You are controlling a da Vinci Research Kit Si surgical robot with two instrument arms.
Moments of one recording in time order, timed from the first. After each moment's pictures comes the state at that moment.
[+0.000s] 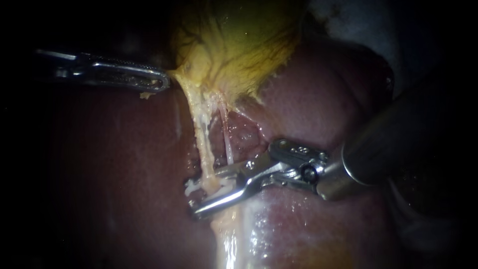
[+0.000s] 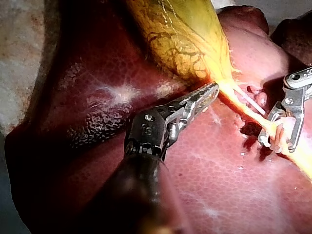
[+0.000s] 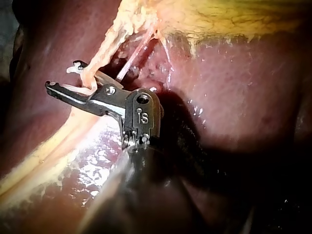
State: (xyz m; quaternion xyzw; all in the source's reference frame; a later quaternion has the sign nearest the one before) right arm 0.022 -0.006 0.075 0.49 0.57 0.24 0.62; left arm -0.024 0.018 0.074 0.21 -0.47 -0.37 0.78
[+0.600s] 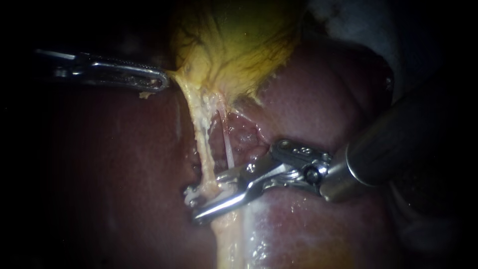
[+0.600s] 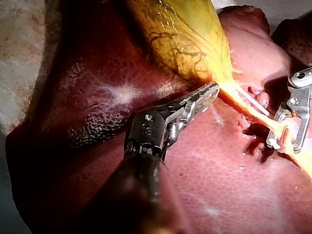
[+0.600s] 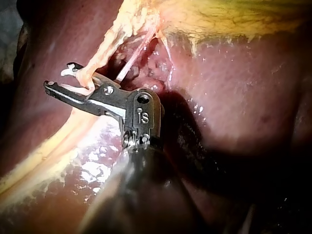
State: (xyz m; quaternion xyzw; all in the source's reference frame) right arm 0.022 -0.006 0.074 0.48 0.57 0.22 0.63; left arm -0.024 0.018 0.074 0.21 -0.47 -0.37 0.78
